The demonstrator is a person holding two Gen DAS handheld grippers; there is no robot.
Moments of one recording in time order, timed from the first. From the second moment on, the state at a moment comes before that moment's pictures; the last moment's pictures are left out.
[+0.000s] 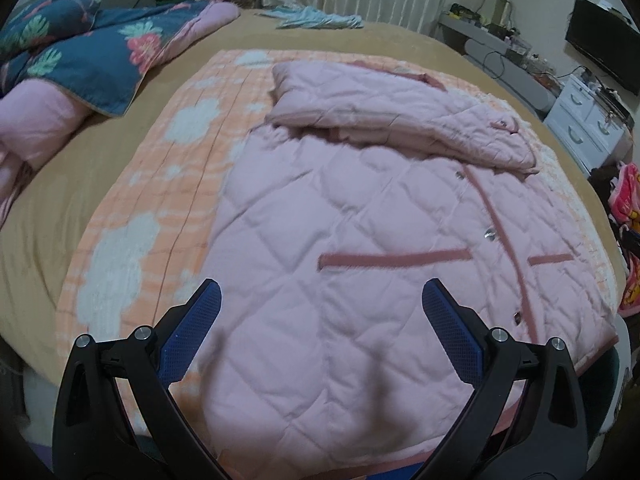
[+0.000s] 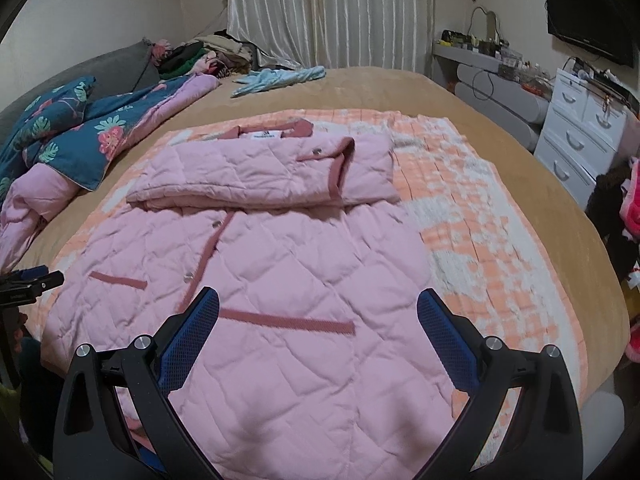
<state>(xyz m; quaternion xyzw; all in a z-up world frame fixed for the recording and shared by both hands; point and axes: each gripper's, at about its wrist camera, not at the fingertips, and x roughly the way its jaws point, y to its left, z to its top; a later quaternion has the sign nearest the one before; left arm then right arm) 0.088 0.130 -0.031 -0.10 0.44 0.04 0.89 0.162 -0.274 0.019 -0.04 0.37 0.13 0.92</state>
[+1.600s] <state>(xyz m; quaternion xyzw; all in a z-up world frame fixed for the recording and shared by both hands) 0.020 0.146 -0.108 -0.15 0.53 0.00 0.83 0.121 -0.358 -0.089 0.02 0.56 0.15 0.81</state>
